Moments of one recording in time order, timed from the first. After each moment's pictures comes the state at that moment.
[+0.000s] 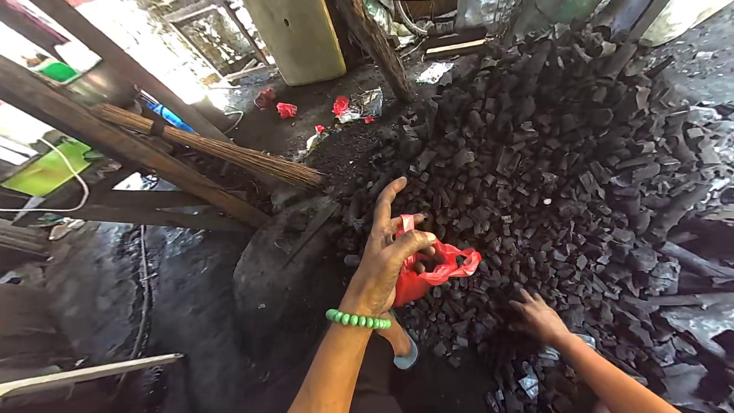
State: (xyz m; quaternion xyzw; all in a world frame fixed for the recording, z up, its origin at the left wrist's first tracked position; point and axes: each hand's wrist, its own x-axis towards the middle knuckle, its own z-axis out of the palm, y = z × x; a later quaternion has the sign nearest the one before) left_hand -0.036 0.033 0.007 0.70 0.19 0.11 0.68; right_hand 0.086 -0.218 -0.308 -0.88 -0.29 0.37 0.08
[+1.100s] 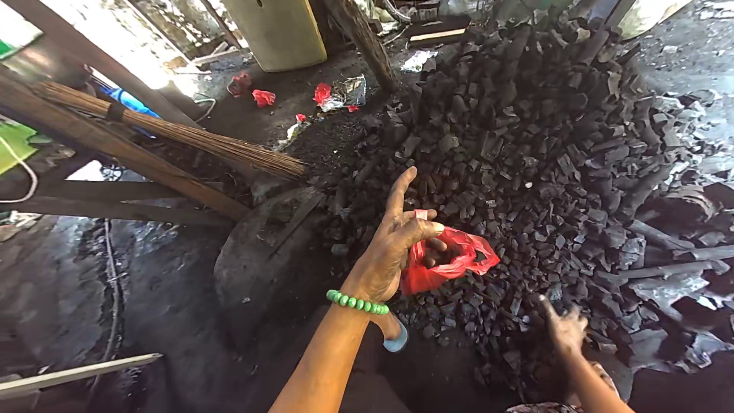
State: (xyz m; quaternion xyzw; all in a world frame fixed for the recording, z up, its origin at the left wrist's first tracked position) left_hand -0.045 0.014 -0.003 0.67 0.15 0.03 0.73; right_hand 0.026 -0.290 -0.333 -0.89 0.21 0.16 0.37
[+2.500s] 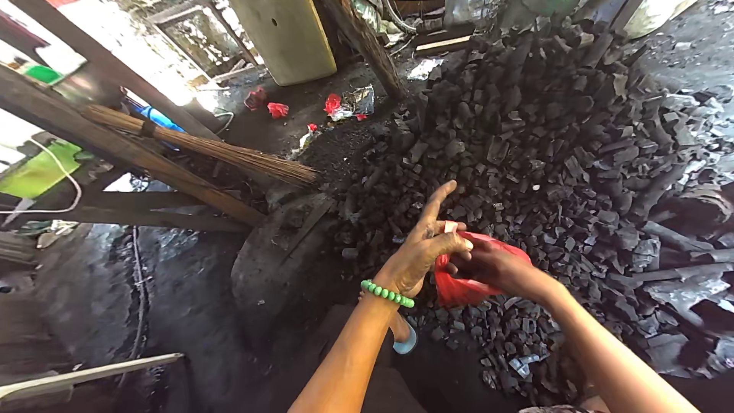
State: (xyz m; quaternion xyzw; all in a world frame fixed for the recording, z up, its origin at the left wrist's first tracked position) left_hand -0.030 0.009 -0.009 0.71 0.11 -0.06 0.69; right_hand 0.076 -0.159 -0.139 -0.81 -0.42 0.26 0.31
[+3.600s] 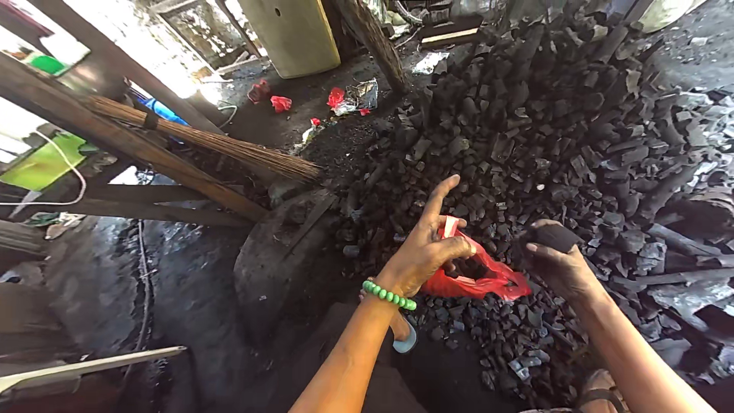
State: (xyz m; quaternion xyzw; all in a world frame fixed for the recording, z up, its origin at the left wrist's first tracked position) left_hand -0.030 0.008 -0.006 0.74 0.09 -0.04 0.67; right_hand 0.096 -0.210 -0.186 -0.47 -0.14 0.22 0.84
